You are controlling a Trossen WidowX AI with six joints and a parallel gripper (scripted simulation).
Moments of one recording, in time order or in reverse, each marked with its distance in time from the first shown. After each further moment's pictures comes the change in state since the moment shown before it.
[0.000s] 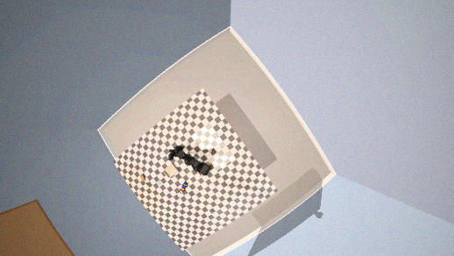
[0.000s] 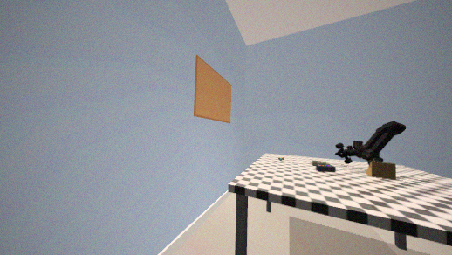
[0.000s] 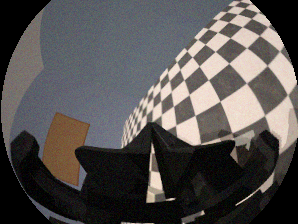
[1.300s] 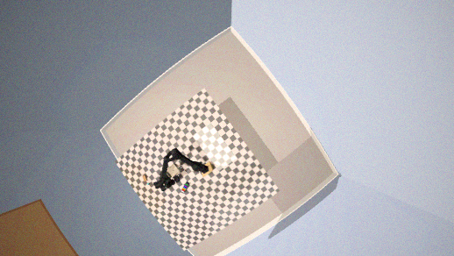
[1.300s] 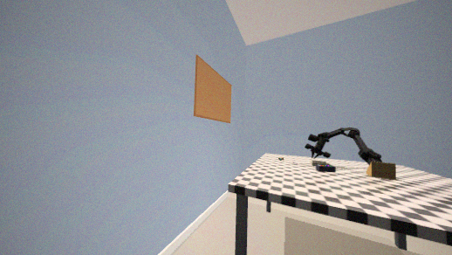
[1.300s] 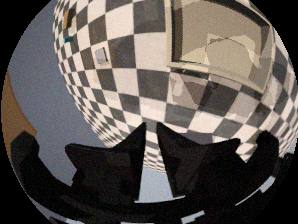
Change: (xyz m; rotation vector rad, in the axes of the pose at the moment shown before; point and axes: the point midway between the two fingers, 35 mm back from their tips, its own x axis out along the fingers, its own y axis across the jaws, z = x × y) arm -0.058 0.107 -0.308 -0.031 1.243 -0.766
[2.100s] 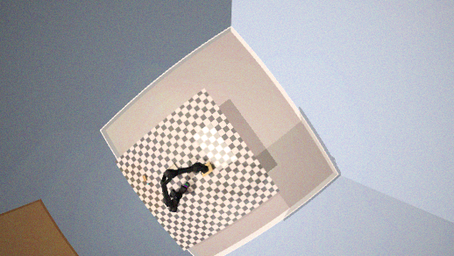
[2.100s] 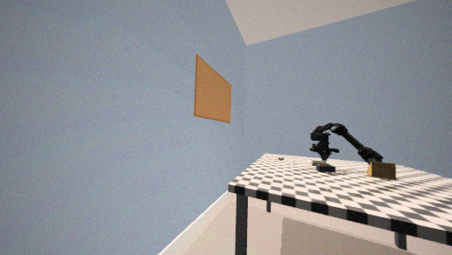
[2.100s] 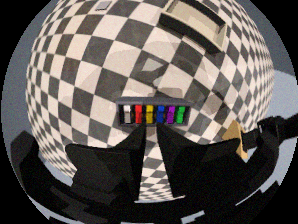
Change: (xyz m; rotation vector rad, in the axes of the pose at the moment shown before) arm 0.017 -0.045 -0.118 -0.371 -0.290 -0.511
